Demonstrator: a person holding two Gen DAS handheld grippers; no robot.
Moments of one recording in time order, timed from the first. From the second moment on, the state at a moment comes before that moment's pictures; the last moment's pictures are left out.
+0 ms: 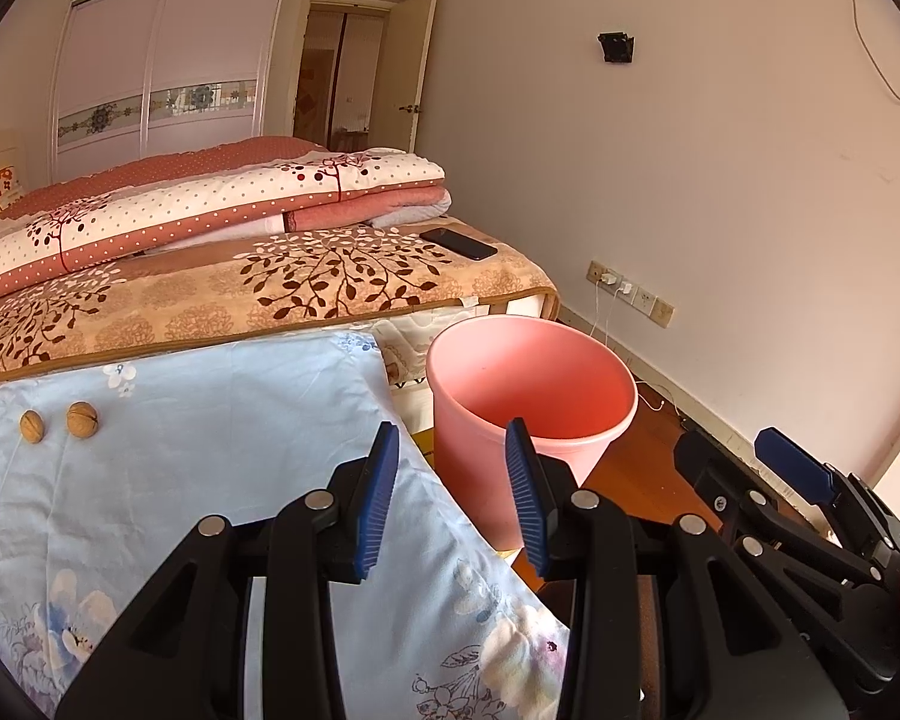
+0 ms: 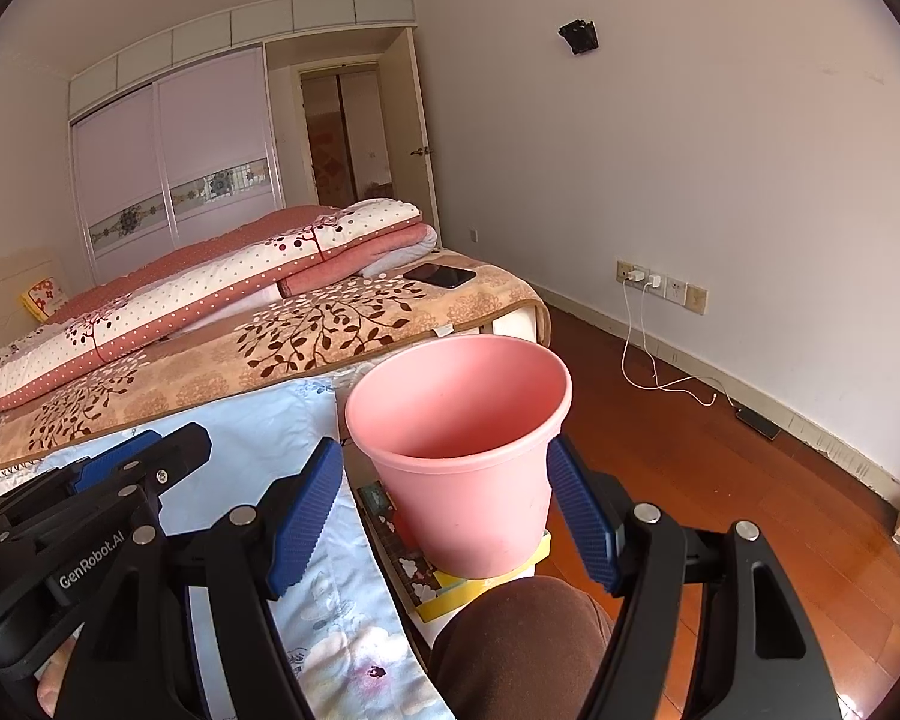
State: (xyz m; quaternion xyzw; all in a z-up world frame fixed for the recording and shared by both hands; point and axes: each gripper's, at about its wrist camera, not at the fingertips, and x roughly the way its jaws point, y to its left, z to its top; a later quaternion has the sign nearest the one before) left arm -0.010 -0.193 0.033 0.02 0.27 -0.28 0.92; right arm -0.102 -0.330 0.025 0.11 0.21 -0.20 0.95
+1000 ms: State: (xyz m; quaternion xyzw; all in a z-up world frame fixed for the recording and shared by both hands) left arm -0.008 -0.192 0.029 0.02 0.28 -0.28 0.92; right arm -0.097 -0.329 0.020 0.12 0.22 -0.20 0.95
